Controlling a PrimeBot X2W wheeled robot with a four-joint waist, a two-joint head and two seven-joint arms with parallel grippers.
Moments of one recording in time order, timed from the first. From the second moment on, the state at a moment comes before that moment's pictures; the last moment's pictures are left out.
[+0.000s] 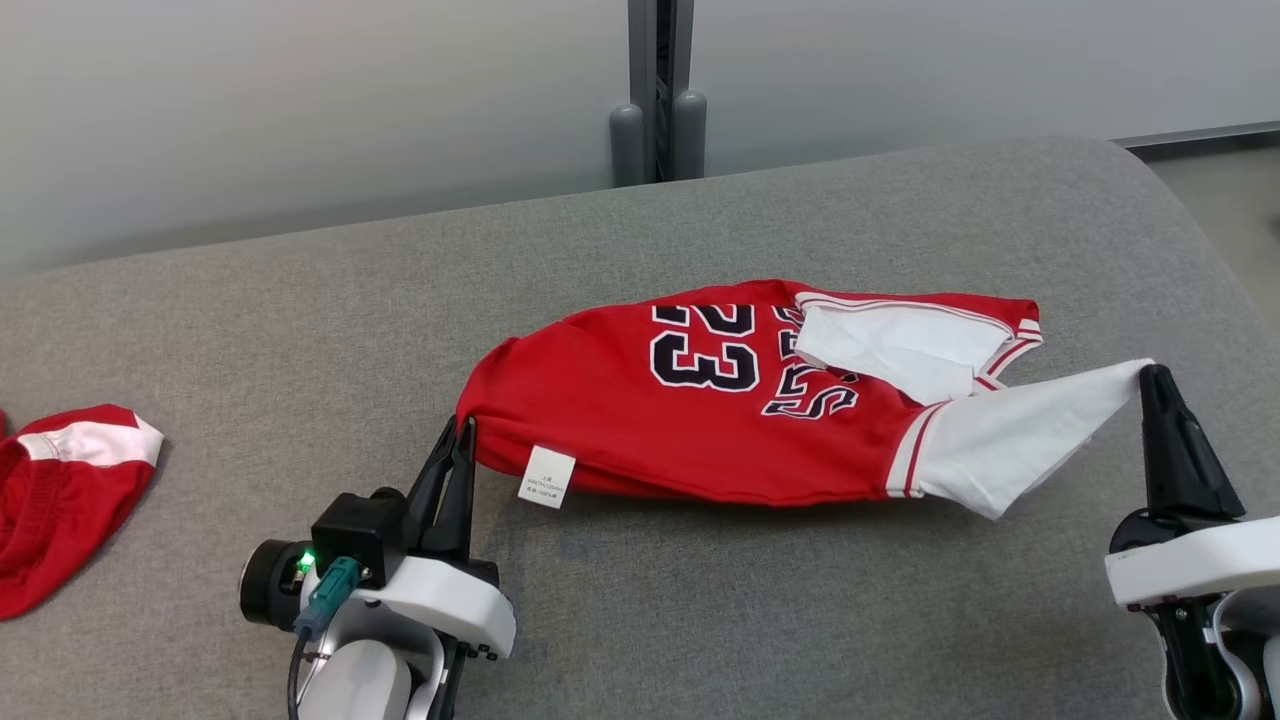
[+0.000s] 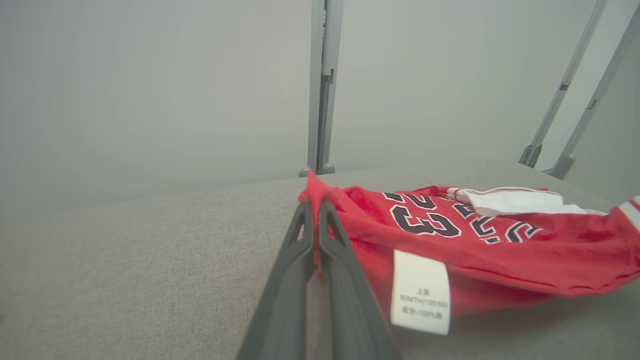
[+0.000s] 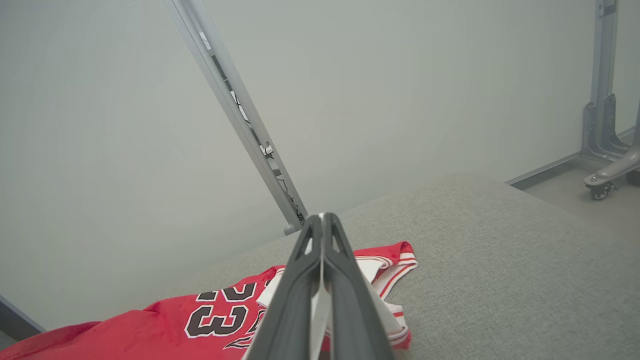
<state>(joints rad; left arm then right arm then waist) -0.23 0.05 -0.27 0.40 -0.22 0.05 -0.26 -0.12 -0.11 -0.07 0.07 0.56 0.13 -0.05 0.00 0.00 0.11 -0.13</state>
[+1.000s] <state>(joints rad) -0.64 0.08 -0.20 0.12 -0.50 0.03 -0.02 -0.79 -0.09 -0.12 0.15 0.59 0.13 0.11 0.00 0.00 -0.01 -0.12</state>
